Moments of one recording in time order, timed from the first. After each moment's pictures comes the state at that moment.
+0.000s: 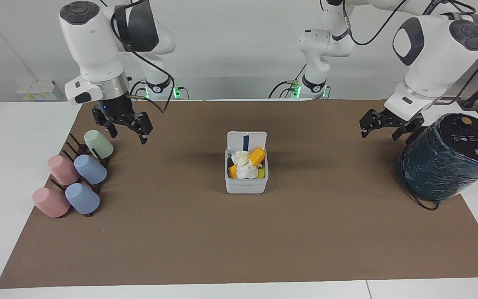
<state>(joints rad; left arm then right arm) -0.27 0.17 0.21 -1.47 -0.05 1.59 0.13 0.02 0.03 0.08 -1.66 -0.05 1.80 0.39</state>
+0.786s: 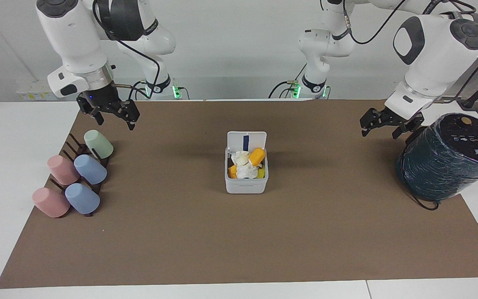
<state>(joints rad) -0.26 0.16 0.22 -1.49 -0.05 1.59 0.13 0.00 0.01 0.09 -1.63 -0.05 1.65 0.28</state>
